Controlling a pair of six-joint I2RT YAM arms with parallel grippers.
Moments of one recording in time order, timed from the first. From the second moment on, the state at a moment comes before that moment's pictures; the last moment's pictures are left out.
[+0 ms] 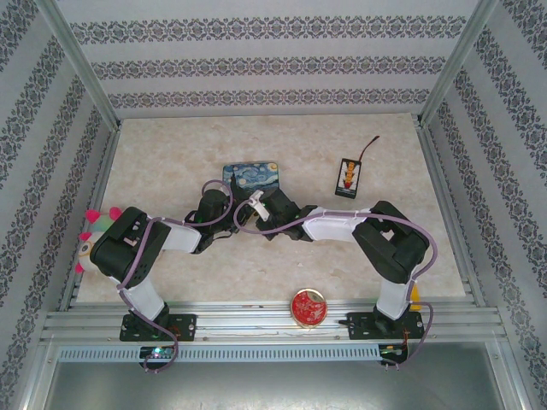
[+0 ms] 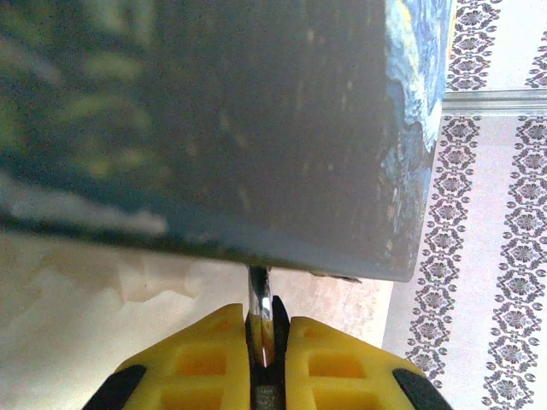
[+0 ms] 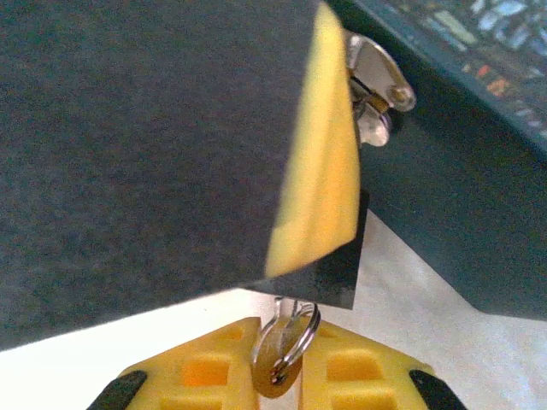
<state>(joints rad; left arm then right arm) -0.46 1.71 0.58 0.63 0.31 -1.29 0.82 1.83 1.00 -0.05 0.02 -0.02</state>
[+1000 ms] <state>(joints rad) -0.46 1.68 0.58 0.62 0.36 -1.28 0.60 1.88 1.01 0.04 -0.53 0.27</state>
